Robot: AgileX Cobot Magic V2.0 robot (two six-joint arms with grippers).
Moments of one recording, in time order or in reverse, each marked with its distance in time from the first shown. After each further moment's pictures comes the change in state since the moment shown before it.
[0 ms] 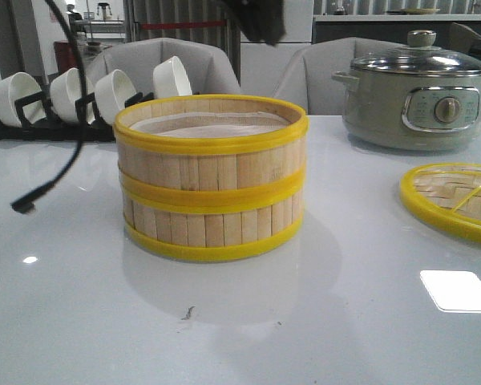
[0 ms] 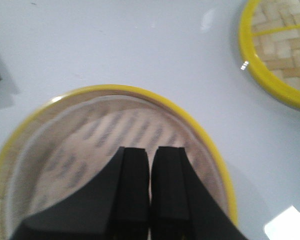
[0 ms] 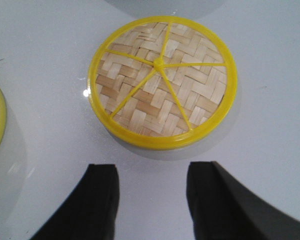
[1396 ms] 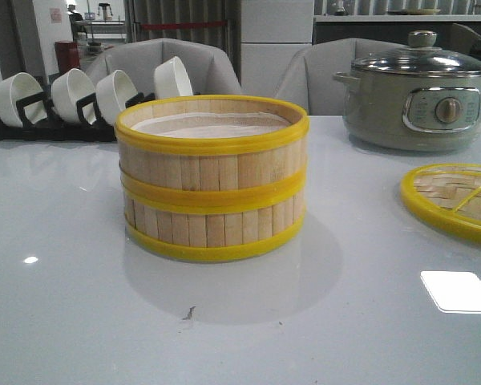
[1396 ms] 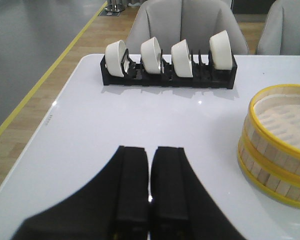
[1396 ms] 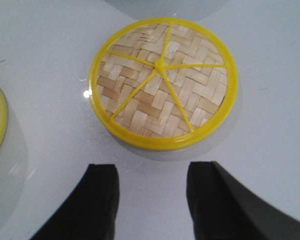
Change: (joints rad) left arm 0.518 -1.574 1.228 0.088 -0.153 -0.152; right arm 0.000 0.000 0.000 0.000 -0.002 0.000
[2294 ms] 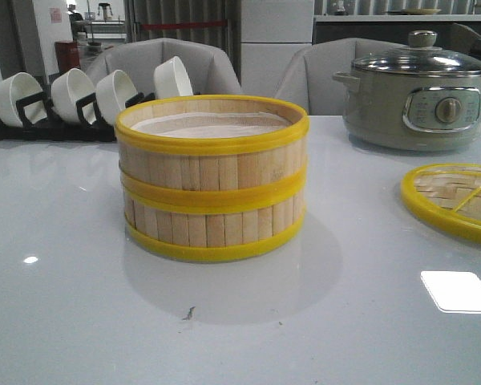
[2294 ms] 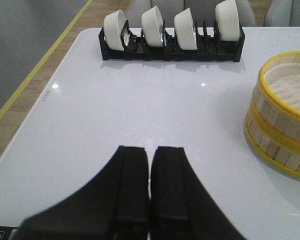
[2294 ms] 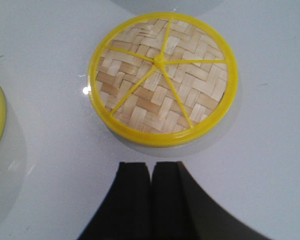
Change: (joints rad) left arm 0.000 -0.027 0.117 0.007 -0.027 -0.002; right arm 0.000 0.000 0.000 0.002 0.012 0.000
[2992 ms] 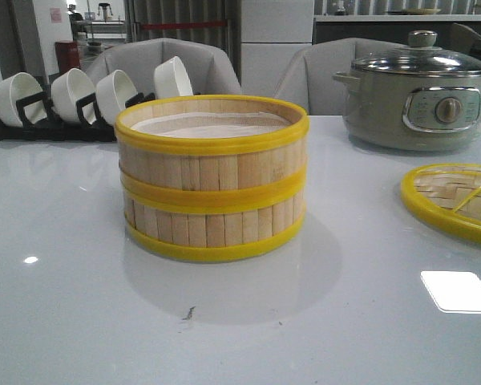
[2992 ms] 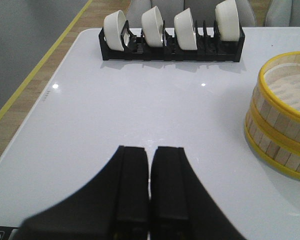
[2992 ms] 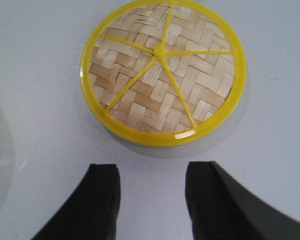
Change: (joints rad) left arm 0.000 0.000 0.000 0.000 -0.002 -0.001; right arm 0.000 0.112 0.000 0.000 -0.057 -0.004
